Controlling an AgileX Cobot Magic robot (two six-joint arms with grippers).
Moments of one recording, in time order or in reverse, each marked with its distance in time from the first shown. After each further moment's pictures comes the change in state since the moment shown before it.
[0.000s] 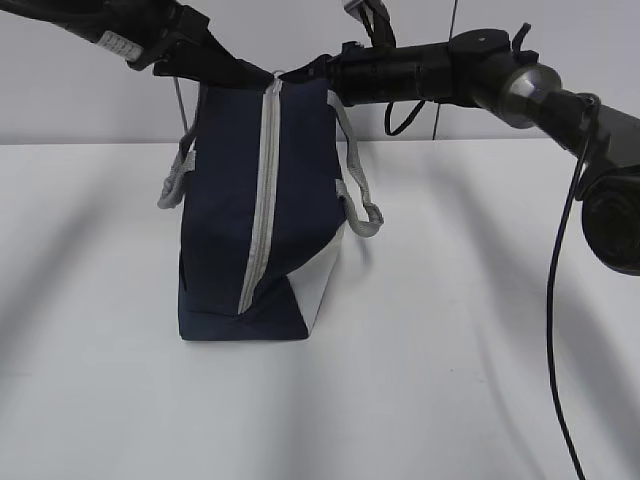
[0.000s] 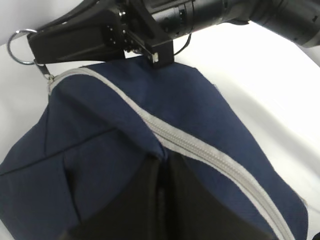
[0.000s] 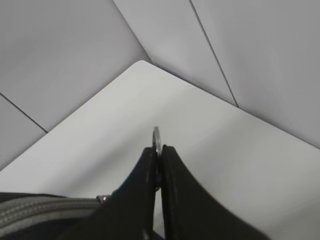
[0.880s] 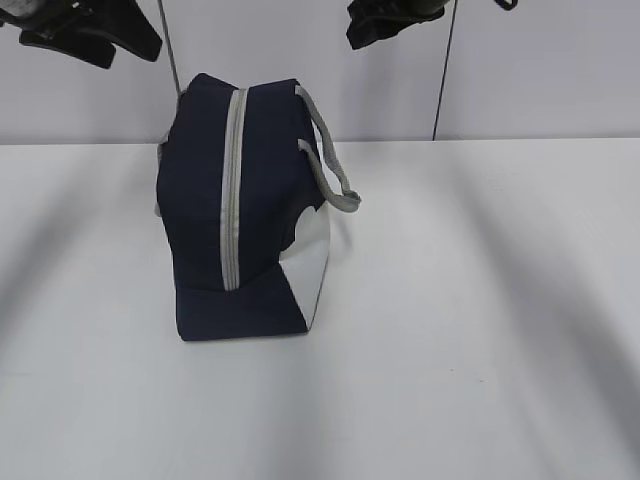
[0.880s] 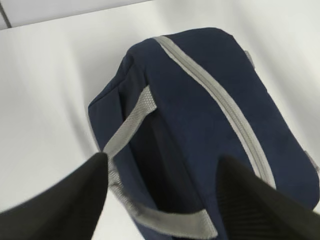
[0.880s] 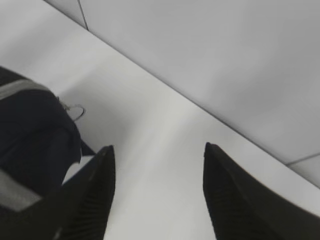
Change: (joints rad) left arm 0.060 -0.149 -0.001 0.399 0.001 -0.504; right arm 0.057 -0.388 0.108 -1.066 0.024 0.562
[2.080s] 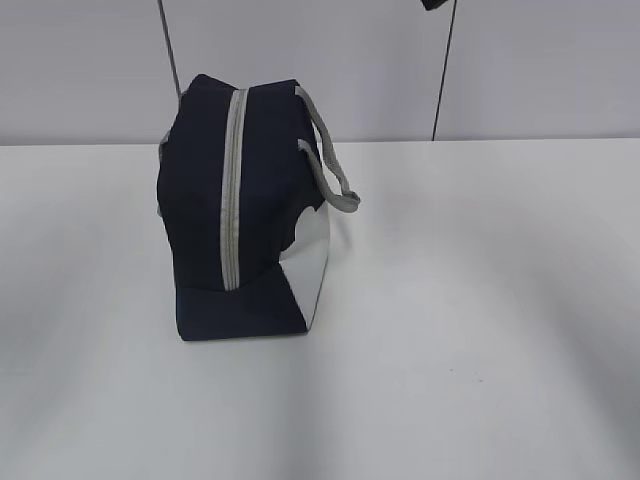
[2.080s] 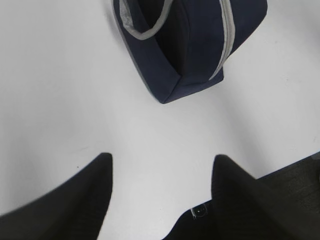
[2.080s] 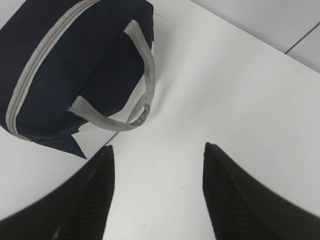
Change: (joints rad) left arm 0.000 -0.835 0.591 0.223 0.172 -0.156; right arm 0.150 -0.641 0.521 -0.241 0.262 0.315
